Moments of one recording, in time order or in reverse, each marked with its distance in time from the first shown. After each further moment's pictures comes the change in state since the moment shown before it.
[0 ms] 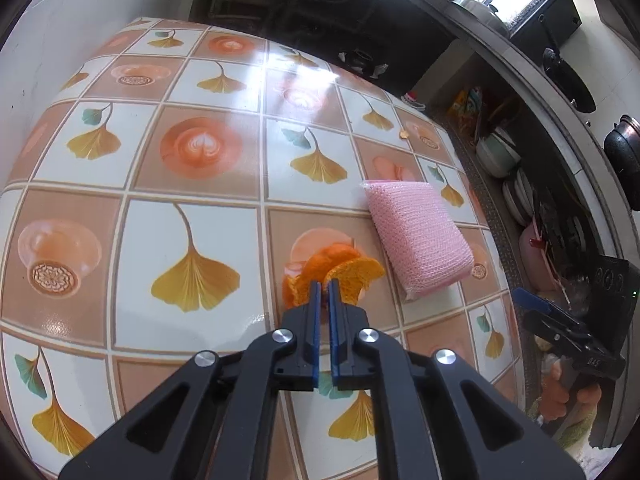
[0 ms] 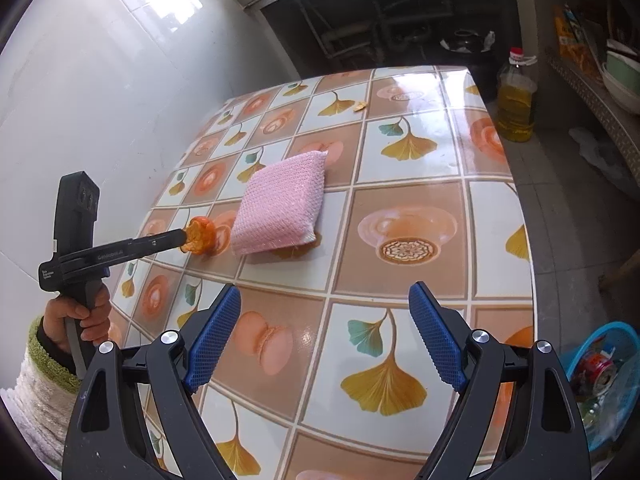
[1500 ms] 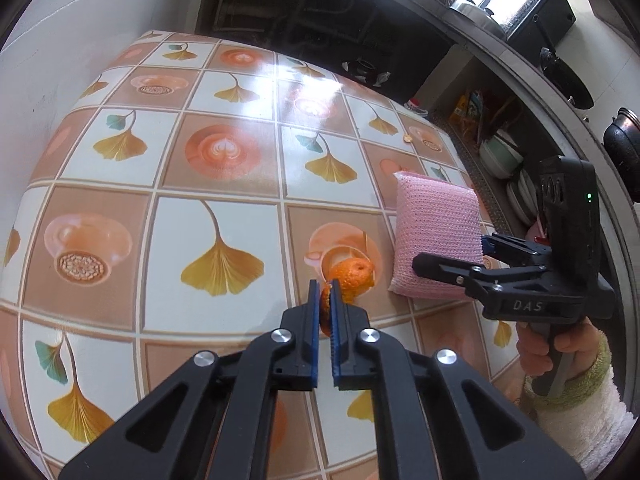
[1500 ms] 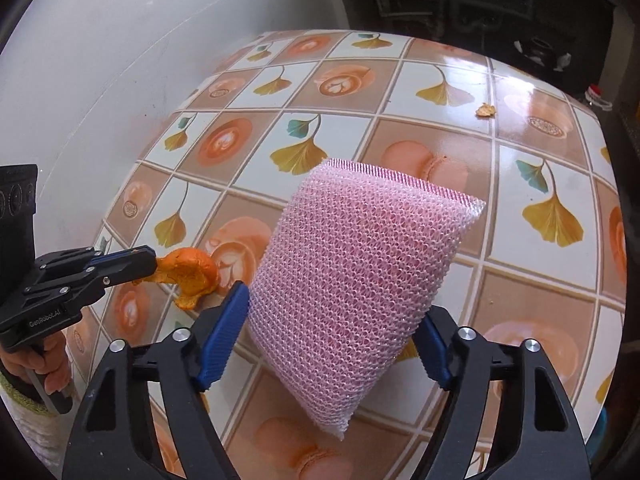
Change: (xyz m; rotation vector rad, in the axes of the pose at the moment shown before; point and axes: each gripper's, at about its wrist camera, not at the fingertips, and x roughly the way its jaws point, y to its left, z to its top) left arm -0.019 0.005 -0.015 0.025 -0.040 0.031; right arm 0.102 0.072 0.051 -0.211 0.189 -0.029
